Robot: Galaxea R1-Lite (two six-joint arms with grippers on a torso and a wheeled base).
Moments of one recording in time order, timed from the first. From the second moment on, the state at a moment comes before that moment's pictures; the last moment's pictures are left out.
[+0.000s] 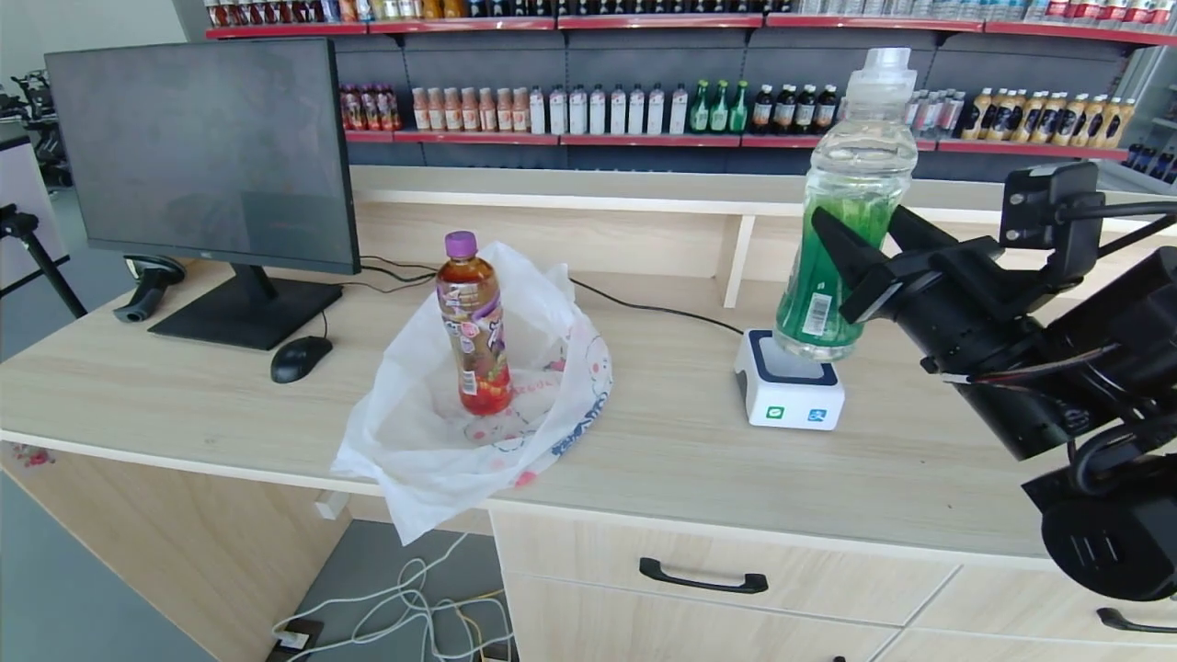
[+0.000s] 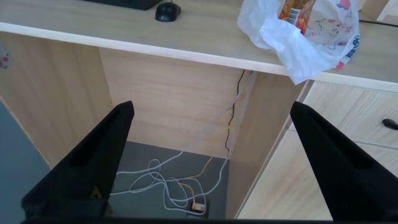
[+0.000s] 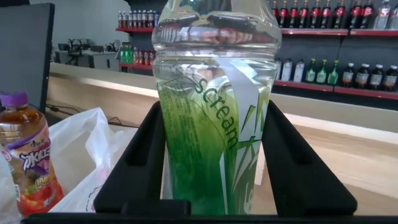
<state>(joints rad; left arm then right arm) 0.00 0.00 0.00 -0.01 0.00 -0.01 0.36 1.77 -0.69 -1.57 0.02 -0.10</state>
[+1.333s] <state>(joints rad) 0.00 0.00 0.00 -0.01 0.00 -0.01 0.26 1.93 -0.86 -1.57 0.28 -0.38</state>
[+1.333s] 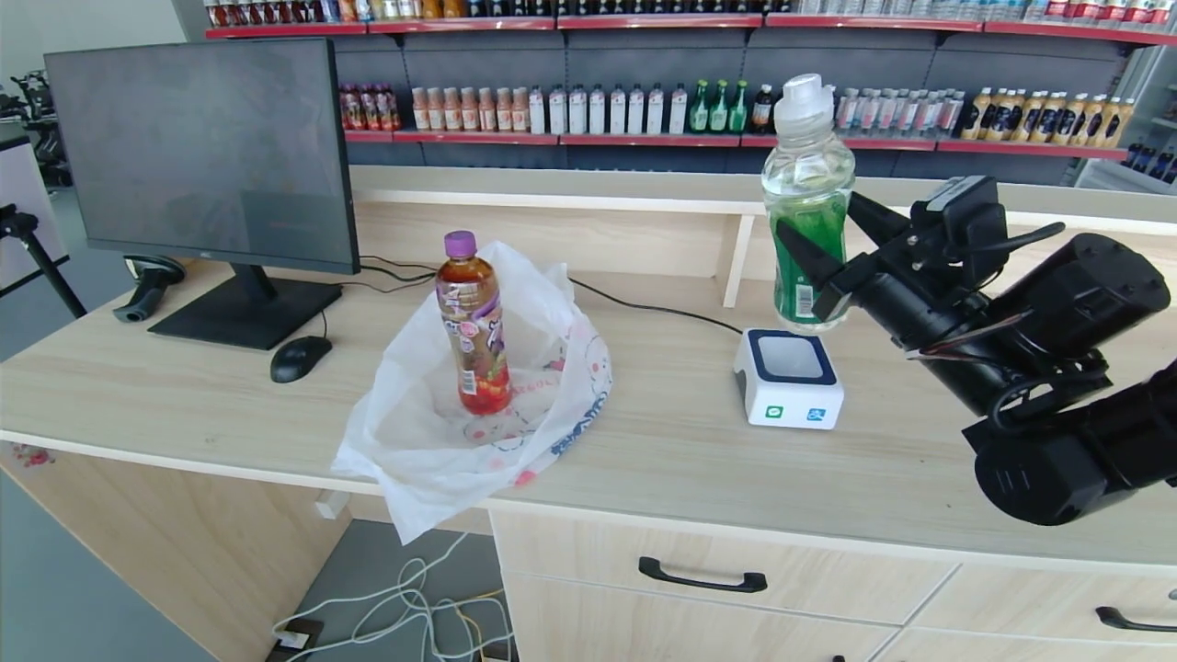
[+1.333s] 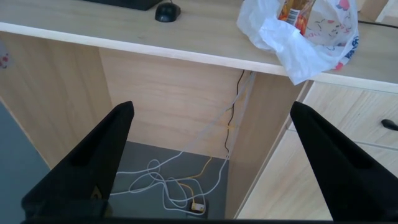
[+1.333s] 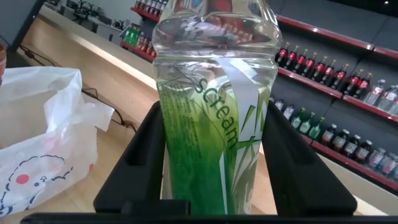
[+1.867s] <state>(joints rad) 0.00 0.00 0.00 -0.01 0.00 -0.01 0.24 1.99 -0.94 -1.57 0.36 -0.58</state>
